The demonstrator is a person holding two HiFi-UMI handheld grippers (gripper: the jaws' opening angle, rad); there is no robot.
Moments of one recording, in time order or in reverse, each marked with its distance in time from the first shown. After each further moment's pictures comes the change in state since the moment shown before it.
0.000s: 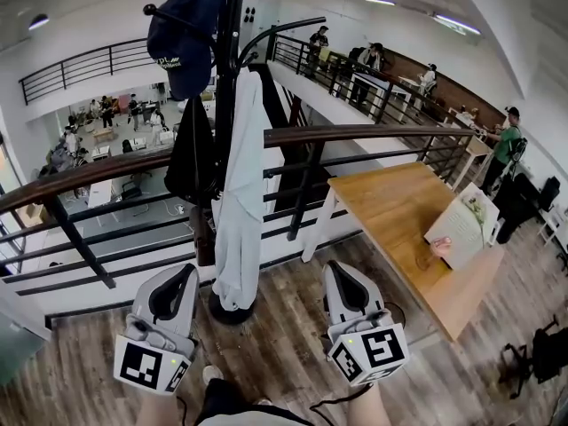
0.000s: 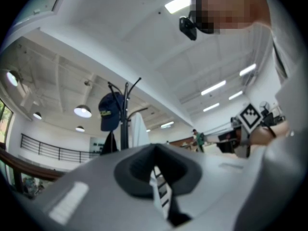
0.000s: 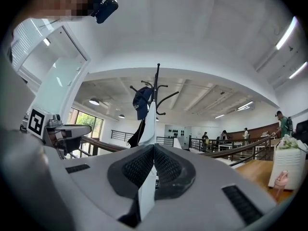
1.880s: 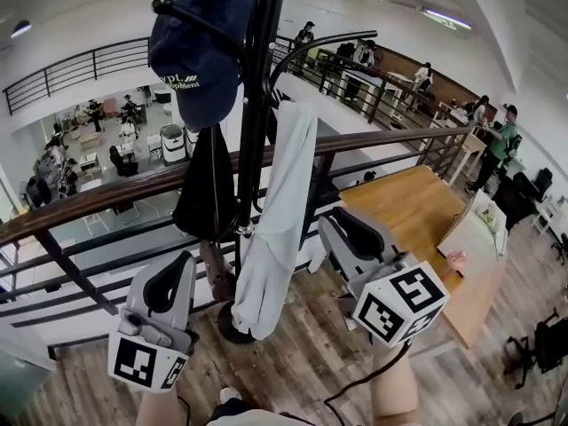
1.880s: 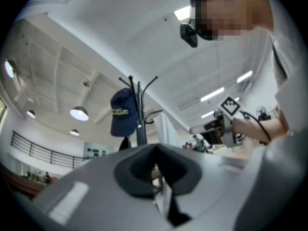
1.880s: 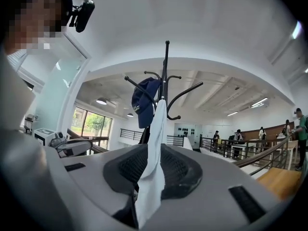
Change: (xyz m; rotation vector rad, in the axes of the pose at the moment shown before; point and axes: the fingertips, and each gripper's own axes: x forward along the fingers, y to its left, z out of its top) left arm 0.078 0.144 -0.008 -0.011 -0.094 -0.053; right arm 0.191 0.021 0.073 -0.007 0.032 0.124
